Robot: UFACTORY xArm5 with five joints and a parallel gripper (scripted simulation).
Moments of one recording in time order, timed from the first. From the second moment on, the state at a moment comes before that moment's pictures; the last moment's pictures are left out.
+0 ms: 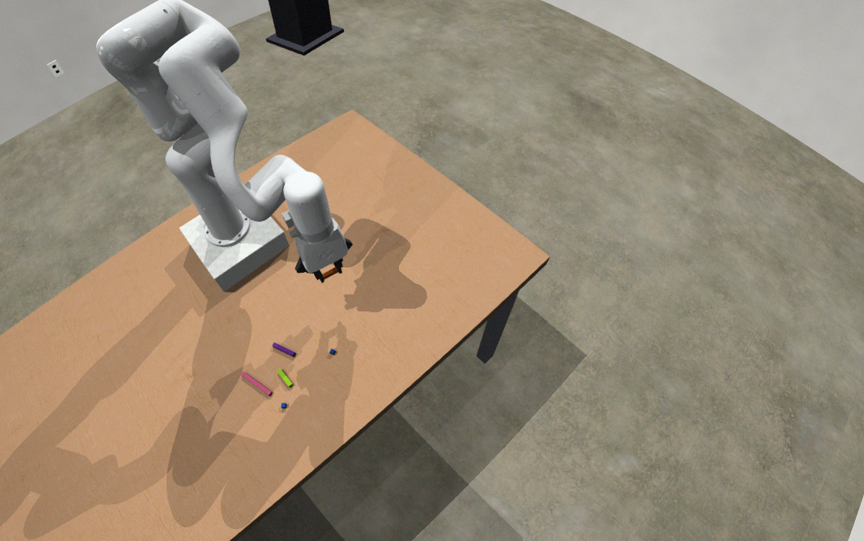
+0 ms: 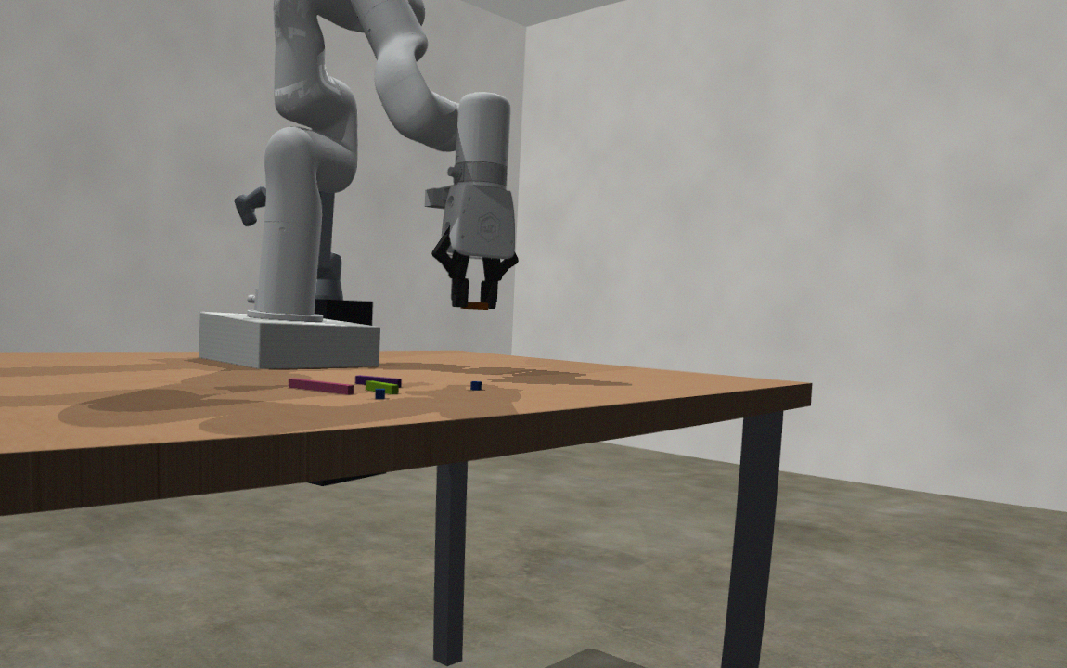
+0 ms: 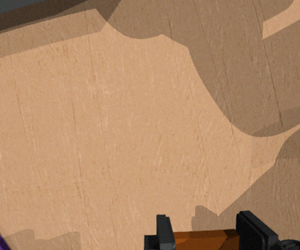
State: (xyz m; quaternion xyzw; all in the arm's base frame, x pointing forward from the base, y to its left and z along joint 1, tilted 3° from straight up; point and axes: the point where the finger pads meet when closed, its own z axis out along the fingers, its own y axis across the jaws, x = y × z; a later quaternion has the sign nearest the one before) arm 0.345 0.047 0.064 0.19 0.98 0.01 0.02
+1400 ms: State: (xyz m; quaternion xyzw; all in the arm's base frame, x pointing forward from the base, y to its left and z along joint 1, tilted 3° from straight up) arm 0.415 -0.034 0.044 0.29 0.96 0.00 0.02
